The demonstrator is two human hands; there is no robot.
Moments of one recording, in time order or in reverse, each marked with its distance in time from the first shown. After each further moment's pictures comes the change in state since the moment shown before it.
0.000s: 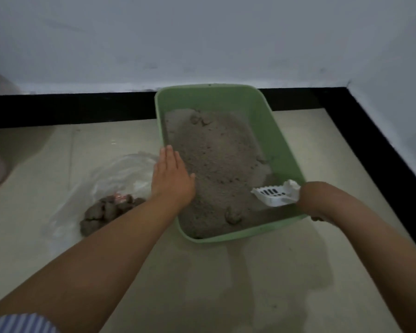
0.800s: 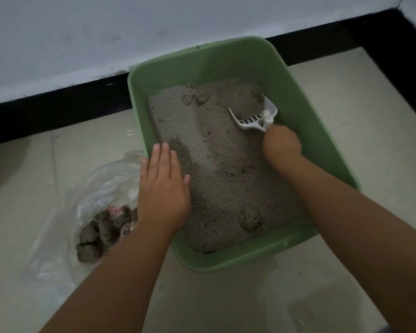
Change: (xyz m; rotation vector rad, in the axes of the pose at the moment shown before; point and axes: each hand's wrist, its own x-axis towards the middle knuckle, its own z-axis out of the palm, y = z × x) left_hand 0.017 -0.005 0.023 0.071 0.173 0.121; right_hand 0.168 -0.060 0.002 0.409 0.408 0.000
